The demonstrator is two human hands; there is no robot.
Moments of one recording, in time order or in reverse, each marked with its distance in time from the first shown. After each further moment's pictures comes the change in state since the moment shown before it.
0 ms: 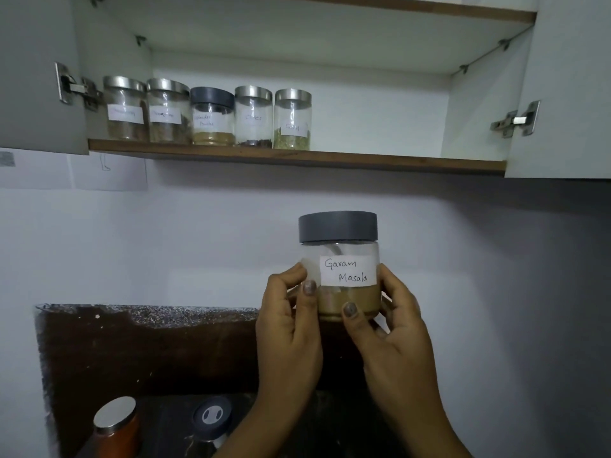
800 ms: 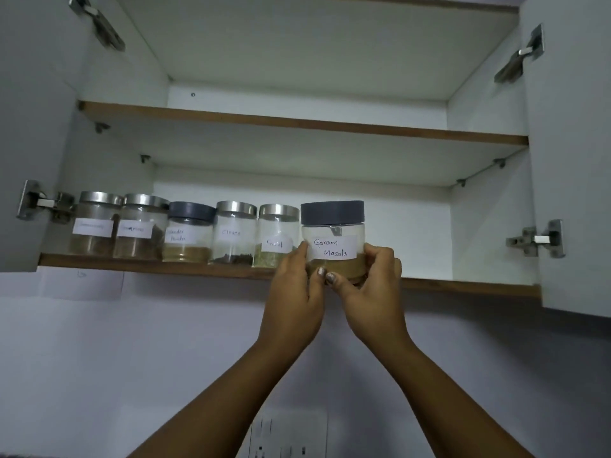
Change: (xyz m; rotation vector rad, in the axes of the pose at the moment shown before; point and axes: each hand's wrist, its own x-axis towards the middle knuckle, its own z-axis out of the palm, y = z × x) left_hand 0.236 -0.030 0.092 0.498 -0.040 0.445; right_hand 0.279 -0.006 0.010 -0.227 0.113 -0.457
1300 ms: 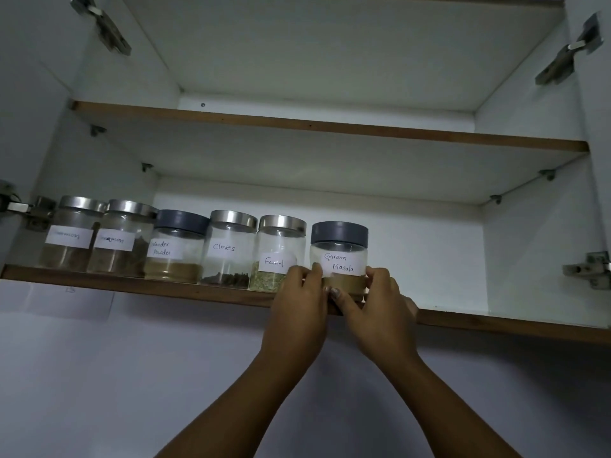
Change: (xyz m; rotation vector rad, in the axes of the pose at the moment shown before) left_hand 0.044 -0.062 0.046 0.419 -0.011 0.098; right_hand 0.056 0.070 0.034 -0.484 -0.061 0.020
